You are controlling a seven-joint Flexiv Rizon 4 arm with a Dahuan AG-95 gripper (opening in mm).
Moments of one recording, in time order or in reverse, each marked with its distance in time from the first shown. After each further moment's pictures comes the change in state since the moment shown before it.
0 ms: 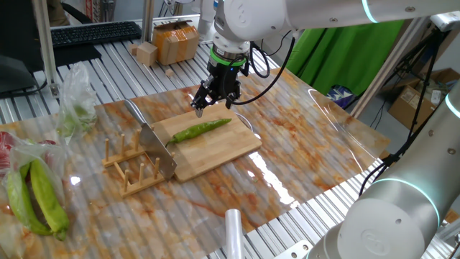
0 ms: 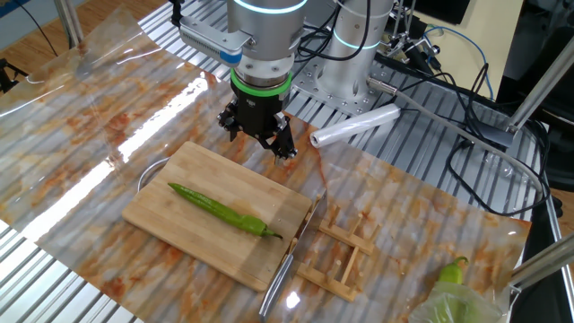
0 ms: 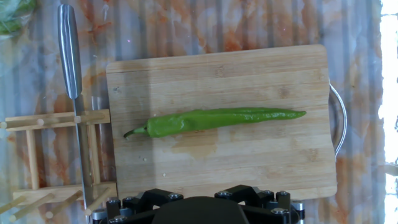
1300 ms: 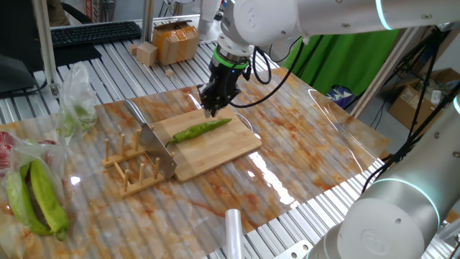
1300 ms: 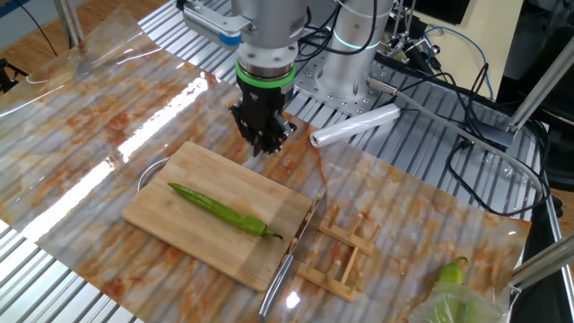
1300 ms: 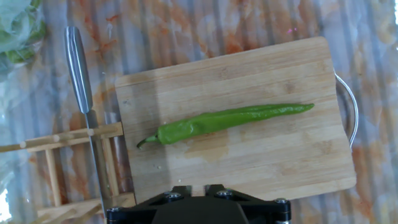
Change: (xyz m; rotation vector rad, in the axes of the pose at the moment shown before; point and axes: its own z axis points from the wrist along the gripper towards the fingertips) arm 0.002 0.011 -0.003 -0.055 -0.052 0.124
